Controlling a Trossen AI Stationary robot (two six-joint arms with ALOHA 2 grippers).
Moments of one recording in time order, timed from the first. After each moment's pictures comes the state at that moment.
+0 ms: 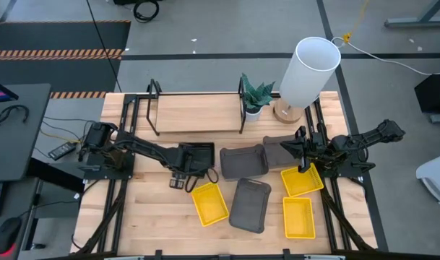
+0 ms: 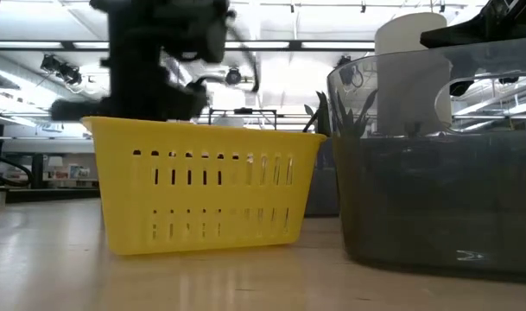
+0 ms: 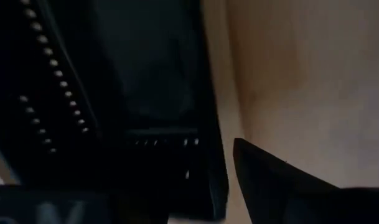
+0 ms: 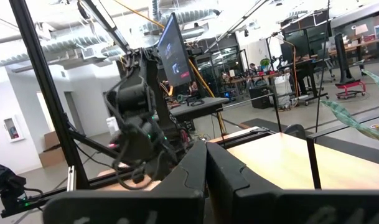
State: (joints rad) left arm -0.18 1.77 1.10 -0.97 -0.28 0.03; right arm 0.33 0.18 0.01 0.43 0.50 0.13
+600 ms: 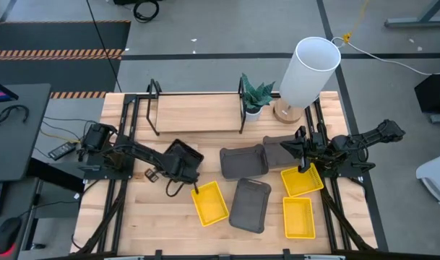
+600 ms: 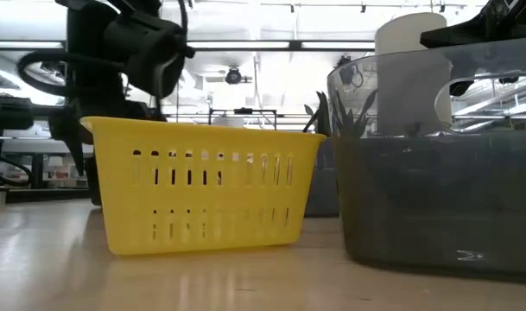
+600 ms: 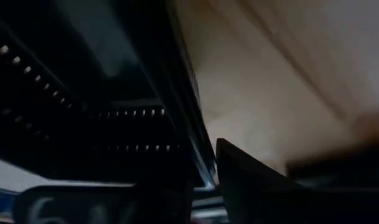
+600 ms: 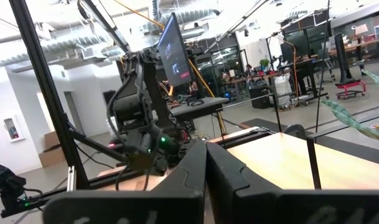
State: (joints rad) left arm -0.25 1.76 1.03 -1.26 -0.43 0.52; right arm 0.33 0.18 0.01 0.43 0.50 0.13
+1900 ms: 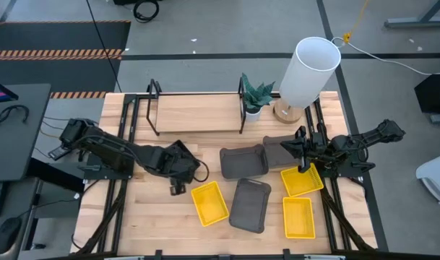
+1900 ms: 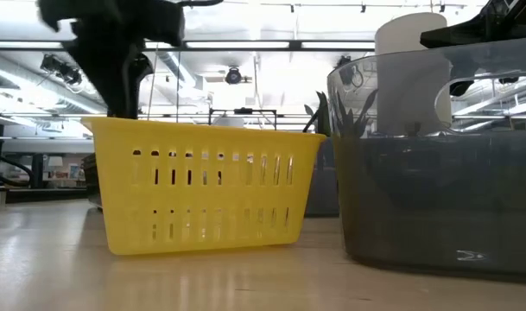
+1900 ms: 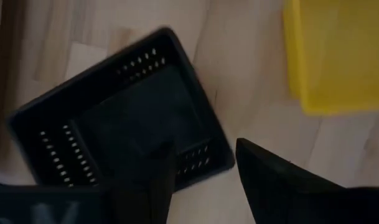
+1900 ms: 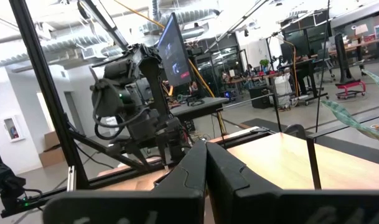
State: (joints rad) left arm -0.29 1.51 1.12 -0.95 -0.23 -0.51; right arm 0.33 0.18 0.01 0.43 0.50 0.13
